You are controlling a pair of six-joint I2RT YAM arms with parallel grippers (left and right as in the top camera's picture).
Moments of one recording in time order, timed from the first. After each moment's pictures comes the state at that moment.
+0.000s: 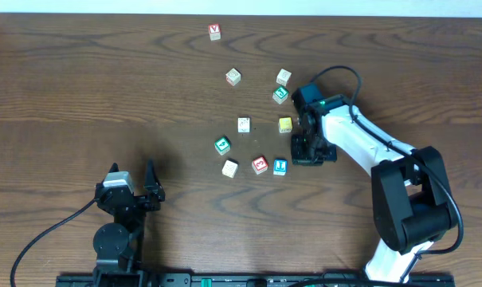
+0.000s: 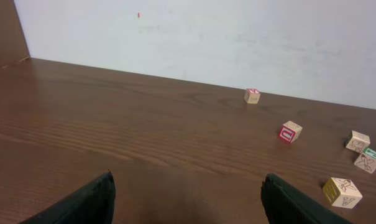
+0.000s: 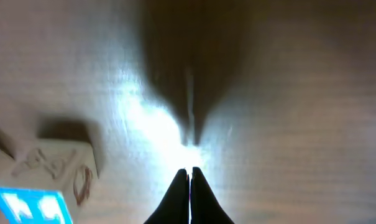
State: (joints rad) left arm -0.05 0.01 0.02 -0.12 -0.10 -0.14; right arm 0.38 1.92 1.25 -0.97 -0.05 0.40
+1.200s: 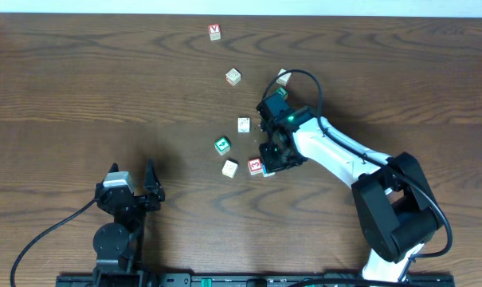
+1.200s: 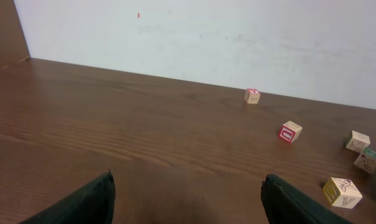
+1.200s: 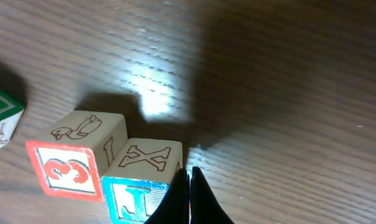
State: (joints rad) left arm -0.05 0.01 0.02 -0.12 -0.10 -0.14; right arm 0.57 1.92 1.25 -0.82 -0.10 0.29
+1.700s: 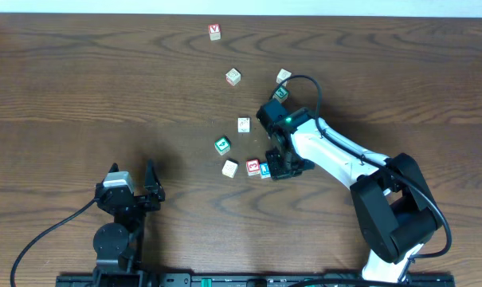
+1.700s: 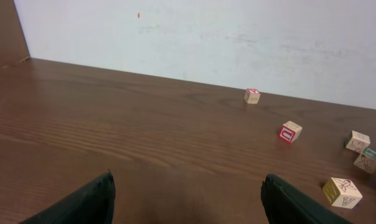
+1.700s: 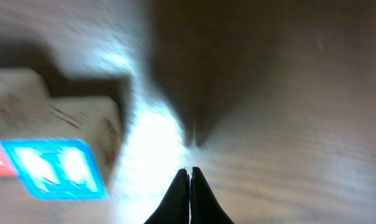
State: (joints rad) left arm -0.05 0.01 0.02 -0.12 -0.10 -0.14; right arm 0.58 1.92 1.25 -0.97 0.00 0.38
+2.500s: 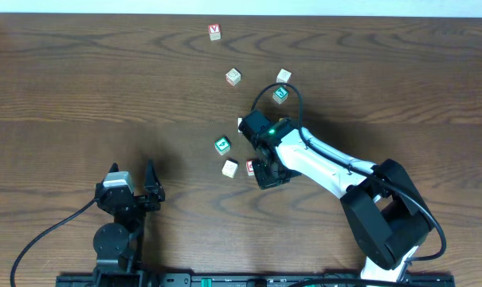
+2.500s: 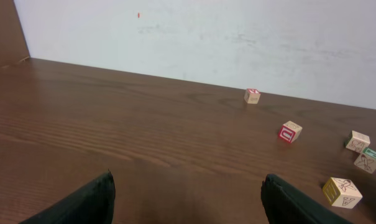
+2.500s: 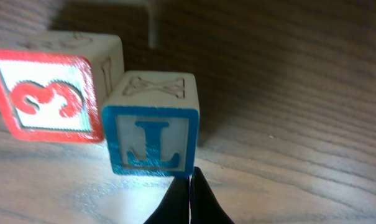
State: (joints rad) left arm -0.05 0.01 0.02 -0.12 -0.10 -0.14; right arm 0.69 1.92 1.25 -0.94 0.00 0.41
